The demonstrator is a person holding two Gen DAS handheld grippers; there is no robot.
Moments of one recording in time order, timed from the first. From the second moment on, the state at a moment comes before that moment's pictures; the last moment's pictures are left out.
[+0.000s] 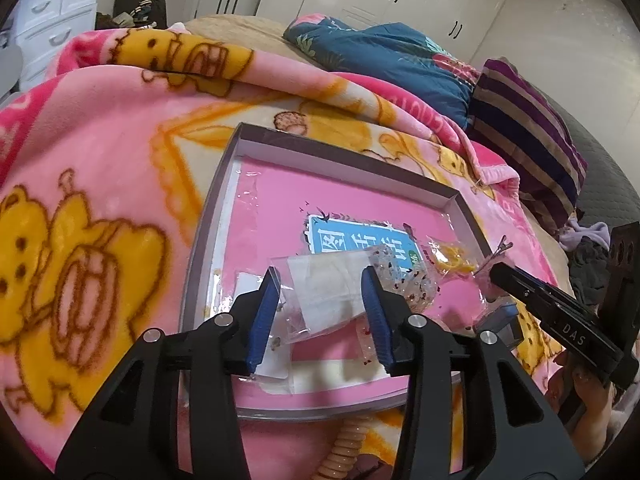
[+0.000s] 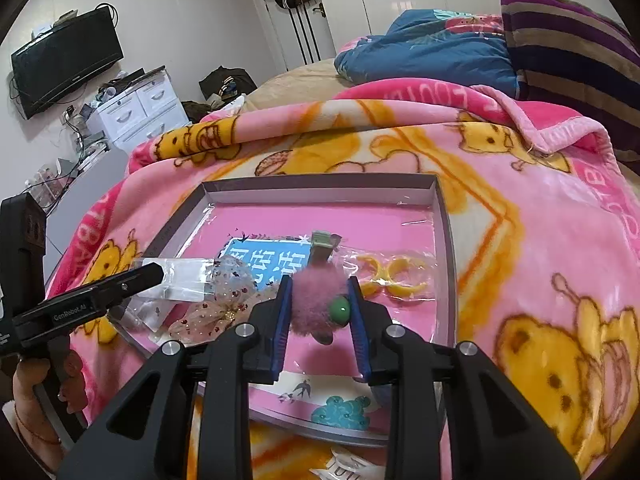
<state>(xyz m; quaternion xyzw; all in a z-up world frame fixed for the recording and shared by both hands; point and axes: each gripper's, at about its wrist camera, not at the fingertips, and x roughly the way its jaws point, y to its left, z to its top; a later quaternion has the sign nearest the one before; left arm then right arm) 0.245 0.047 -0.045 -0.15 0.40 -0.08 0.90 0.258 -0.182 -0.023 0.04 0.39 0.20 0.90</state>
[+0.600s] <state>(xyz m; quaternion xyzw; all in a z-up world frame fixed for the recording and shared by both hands) 0.238 0.050 -0.039 -0.16 0.40 -0.07 0.90 0.239 -0.191 -0.011 0.06 0.37 0.20 0.91</state>
